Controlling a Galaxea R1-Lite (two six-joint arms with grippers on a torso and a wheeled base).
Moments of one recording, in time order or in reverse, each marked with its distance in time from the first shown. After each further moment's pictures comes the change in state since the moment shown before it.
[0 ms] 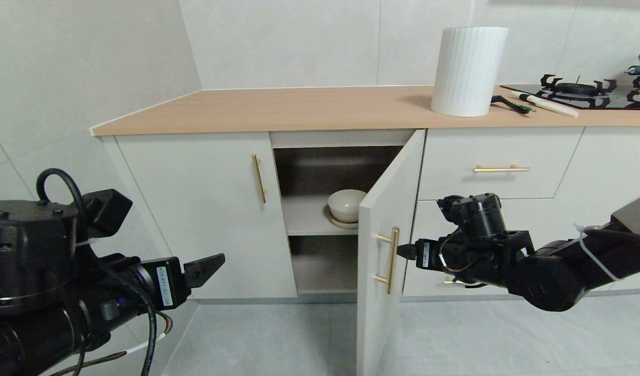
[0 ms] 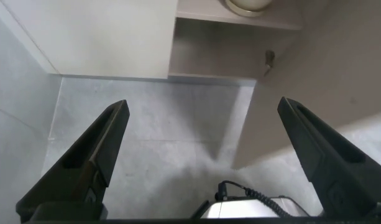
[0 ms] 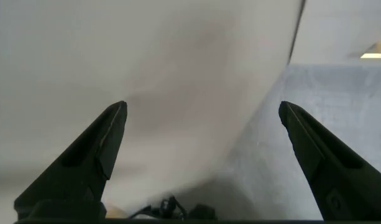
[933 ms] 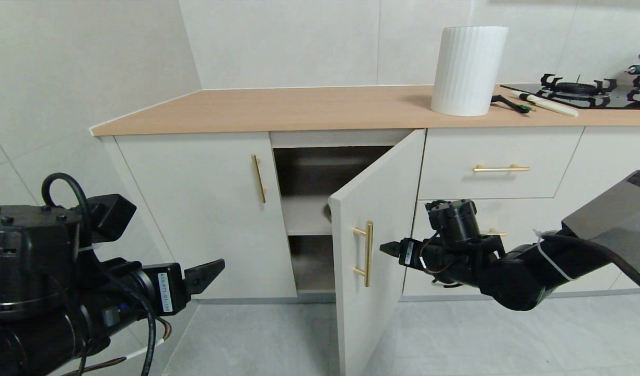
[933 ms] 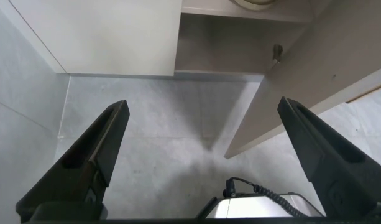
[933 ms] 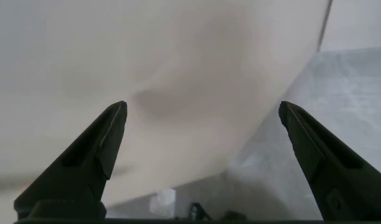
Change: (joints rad) left arm 0.000 0.000 0.013 0.004 0.005 0.030; right arm 0.036 0.109 -0.076 -0.057 -0.002 0.151
